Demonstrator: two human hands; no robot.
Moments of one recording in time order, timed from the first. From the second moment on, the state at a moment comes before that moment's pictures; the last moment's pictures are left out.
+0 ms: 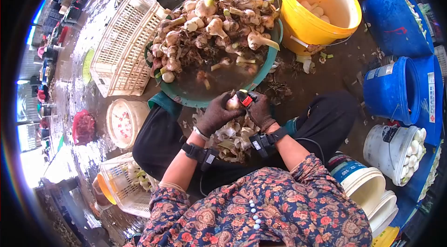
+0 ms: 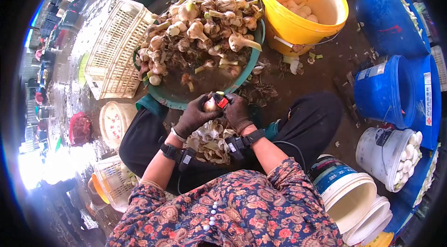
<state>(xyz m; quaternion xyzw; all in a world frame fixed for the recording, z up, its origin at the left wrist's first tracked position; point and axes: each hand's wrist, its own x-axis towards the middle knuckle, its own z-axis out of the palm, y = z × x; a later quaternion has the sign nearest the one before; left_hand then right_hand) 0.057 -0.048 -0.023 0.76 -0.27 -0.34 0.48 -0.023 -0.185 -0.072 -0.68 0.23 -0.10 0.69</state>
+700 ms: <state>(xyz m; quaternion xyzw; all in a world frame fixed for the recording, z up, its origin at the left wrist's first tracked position) 0.033 -0.041 -0.019 0.77 -0.22 -0.24 0.55 -0.031 -0.202 -0.084 -0.45 0.17 0.19 0.85</state>
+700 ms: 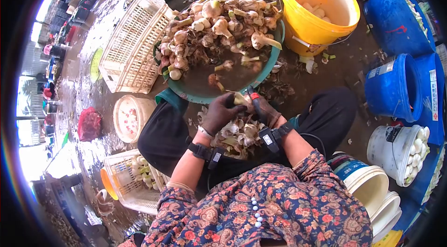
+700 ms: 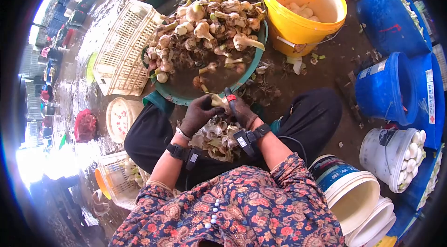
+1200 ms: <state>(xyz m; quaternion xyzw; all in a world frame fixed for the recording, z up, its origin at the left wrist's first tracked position) 0.040 -0.015 -0.033 0.74 -0.11 -0.34 0.57 -0.032 -0.200 -0.040 -0.58 0.04 0.09 0.81</state>
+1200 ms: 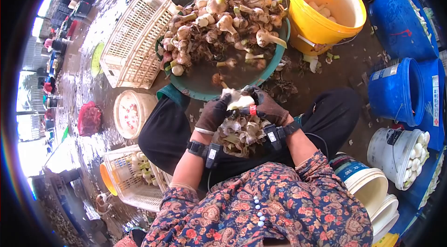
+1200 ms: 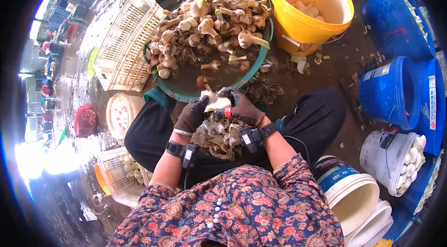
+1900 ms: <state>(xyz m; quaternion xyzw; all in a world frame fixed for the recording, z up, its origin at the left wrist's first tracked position) 0.020 -0.037 0.021 0.82 -0.22 -0.24 0.46 -0.031 -0.188 -0.110 -0.51 0.15 0.04 0.85</state>
